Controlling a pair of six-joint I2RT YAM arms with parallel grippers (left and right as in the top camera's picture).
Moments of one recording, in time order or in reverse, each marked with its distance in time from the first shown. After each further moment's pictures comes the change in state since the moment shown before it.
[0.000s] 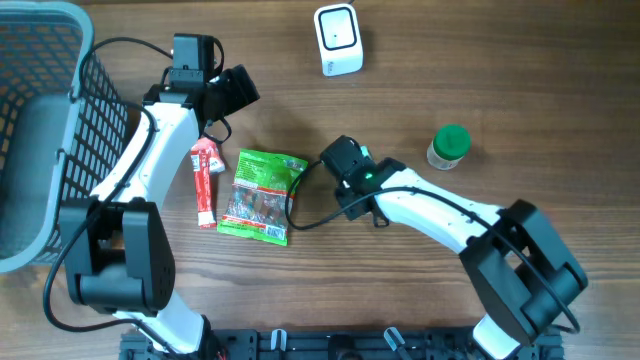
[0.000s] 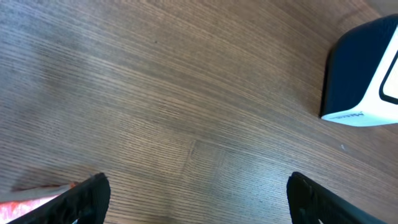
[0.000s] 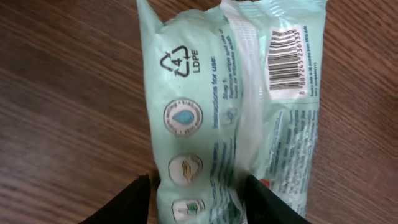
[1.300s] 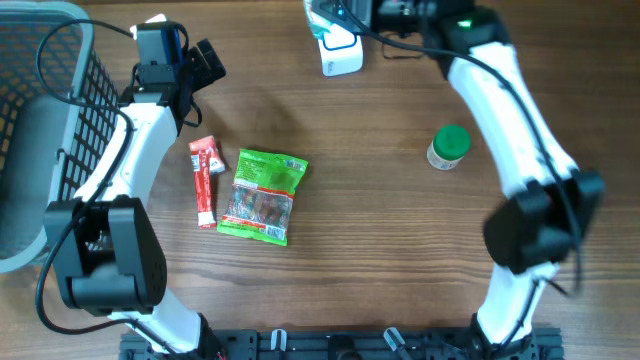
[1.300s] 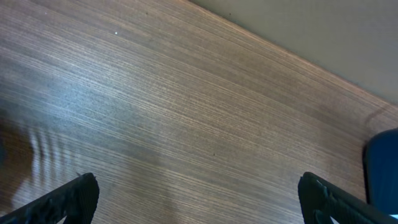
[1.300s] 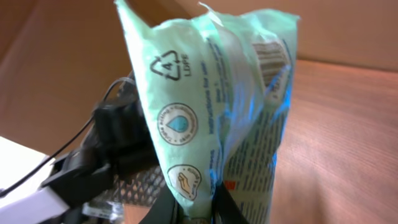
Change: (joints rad) left arm 0.103 0.002 -0.001 0.227 -0.169 0.143; right arm -0.433 0.237 0.910 0.263 -1.183 0.296
